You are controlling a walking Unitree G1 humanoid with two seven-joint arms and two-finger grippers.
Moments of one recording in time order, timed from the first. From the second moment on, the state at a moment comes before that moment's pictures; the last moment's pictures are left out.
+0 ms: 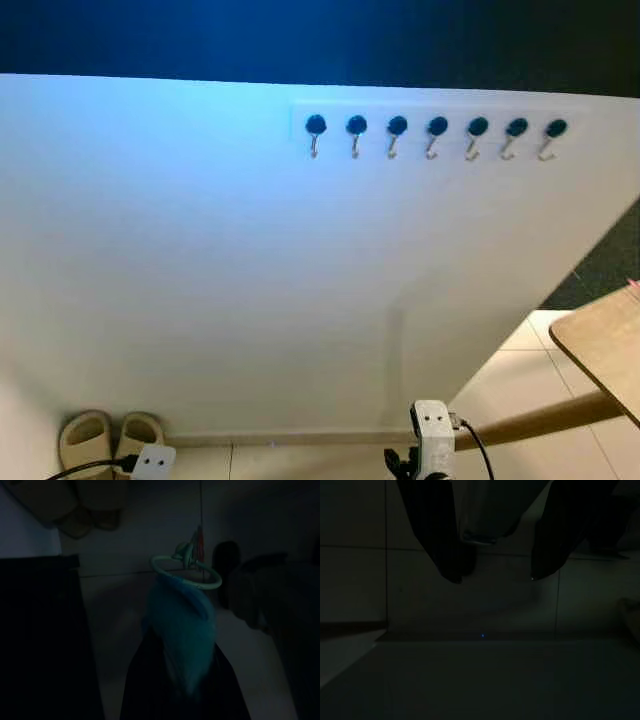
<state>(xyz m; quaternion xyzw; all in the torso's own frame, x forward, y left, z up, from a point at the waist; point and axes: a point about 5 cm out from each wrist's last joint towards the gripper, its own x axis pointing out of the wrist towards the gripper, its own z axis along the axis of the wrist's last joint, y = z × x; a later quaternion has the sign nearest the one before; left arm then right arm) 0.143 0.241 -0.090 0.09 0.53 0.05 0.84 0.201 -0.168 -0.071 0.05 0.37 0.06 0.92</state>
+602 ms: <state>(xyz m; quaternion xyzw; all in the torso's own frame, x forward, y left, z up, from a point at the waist) 0.159 0.235 -0.086 0.09 0.52 0.03 0.85 0.194 -0.159 -0.076 0.07 0.39 0.05 0.92</state>
